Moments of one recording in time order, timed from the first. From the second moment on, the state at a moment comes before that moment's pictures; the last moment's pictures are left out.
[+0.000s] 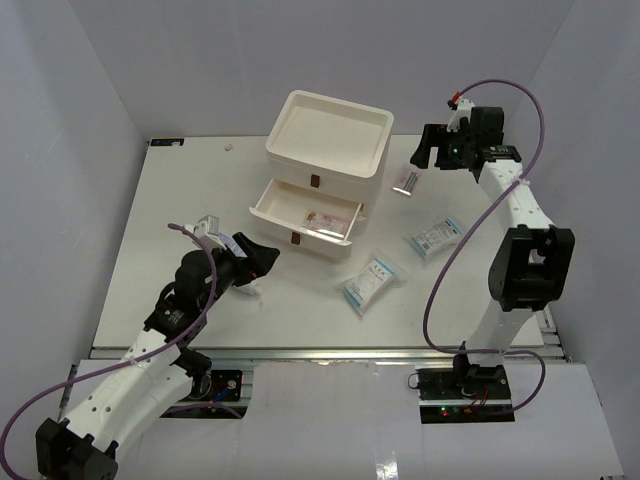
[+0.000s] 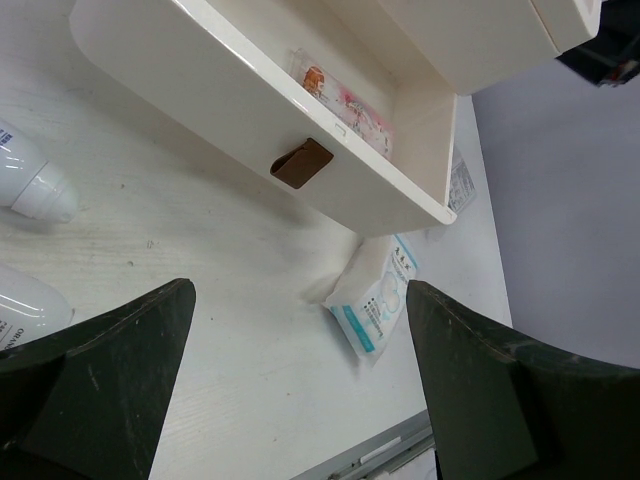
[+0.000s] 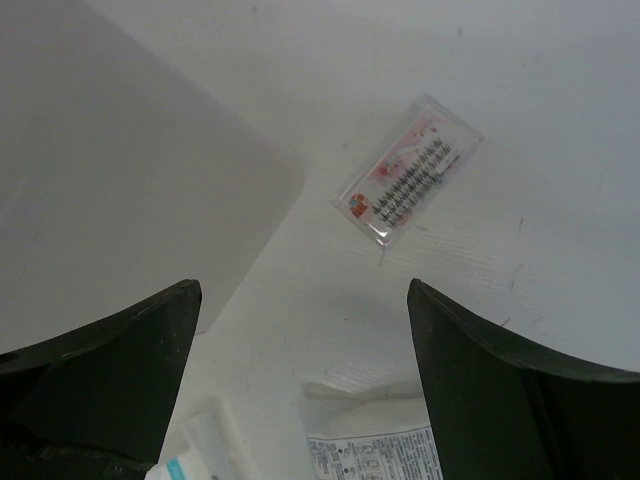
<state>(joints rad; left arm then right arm) -0.48 0.64 0.47 -0.12 -0.01 -0.79 0.03 1.80 1.61 -0.42 -0.40 0.04</state>
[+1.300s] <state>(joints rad) -0.48 0.76 0.50 -0.14 -0.01 -0.80 0.17 2.36 1.93 -0.37 0.15 0.28</state>
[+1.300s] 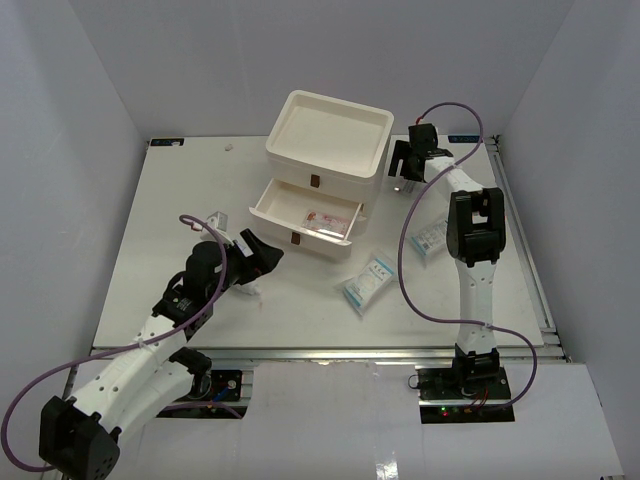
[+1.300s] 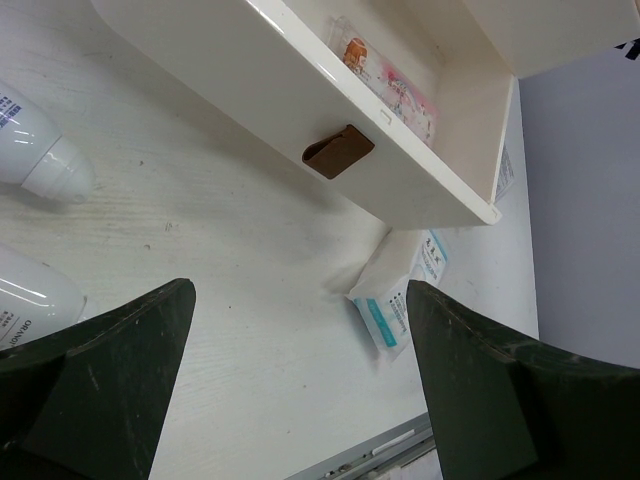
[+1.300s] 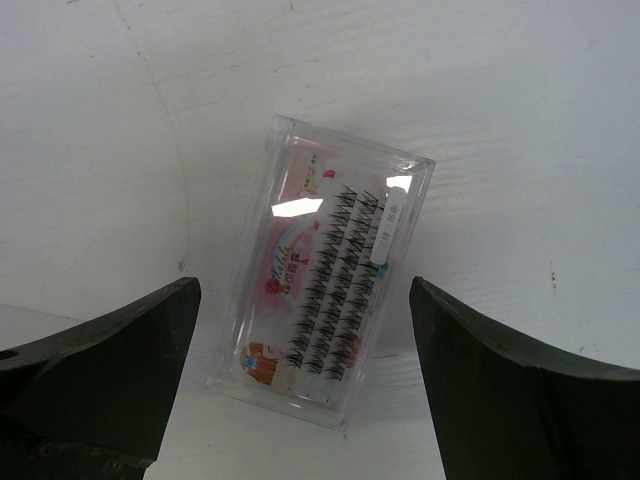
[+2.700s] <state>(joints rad) -0.48 0.82 0.51 -0.07 0.04 -0.79 0.03 2.02 1.67 -0.34 -0.18 0.16</state>
